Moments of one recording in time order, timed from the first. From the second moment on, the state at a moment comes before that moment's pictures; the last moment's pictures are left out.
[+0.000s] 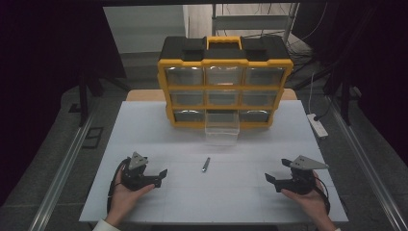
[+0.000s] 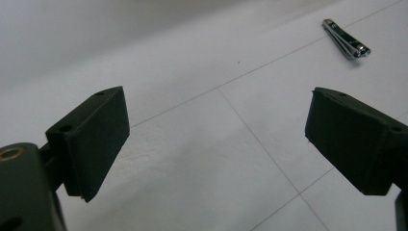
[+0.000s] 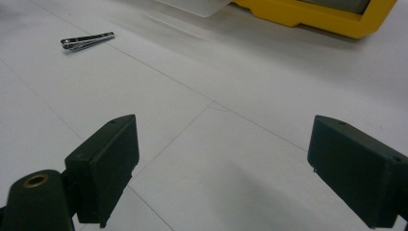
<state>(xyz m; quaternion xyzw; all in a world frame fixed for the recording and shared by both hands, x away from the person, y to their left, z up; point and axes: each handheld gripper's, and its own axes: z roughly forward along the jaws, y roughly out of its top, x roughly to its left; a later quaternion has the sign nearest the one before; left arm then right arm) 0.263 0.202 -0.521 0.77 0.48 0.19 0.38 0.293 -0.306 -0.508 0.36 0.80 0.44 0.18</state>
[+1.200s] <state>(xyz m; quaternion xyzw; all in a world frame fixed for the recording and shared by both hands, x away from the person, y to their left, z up) 0.258 0.198 -0.510 0.77 0.48 0.20 0.38 0.290 -0.303 -0.509 0.37 0.81 0.42 0.19</state>
